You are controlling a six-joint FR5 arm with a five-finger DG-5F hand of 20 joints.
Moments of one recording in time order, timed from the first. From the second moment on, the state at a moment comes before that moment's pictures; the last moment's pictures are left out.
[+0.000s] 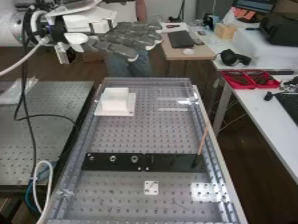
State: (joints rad) arm 1.66 -1.48 -2.00 -2.73 -1.26 -0.70
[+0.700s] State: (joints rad) arm 1.67 -1.67 -2.17 -2.41 -1.00 -0.62
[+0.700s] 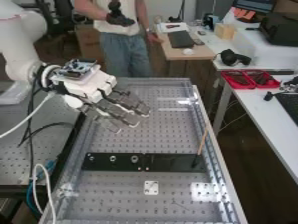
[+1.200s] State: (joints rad) arm 1.69 -1.83 -2.17 -2.30 -0.84 -0.52
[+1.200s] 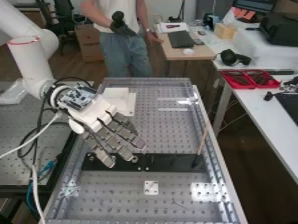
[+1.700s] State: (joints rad) arm 1.70 -1.97 -2.14 -2.20 -0.75 -0.53
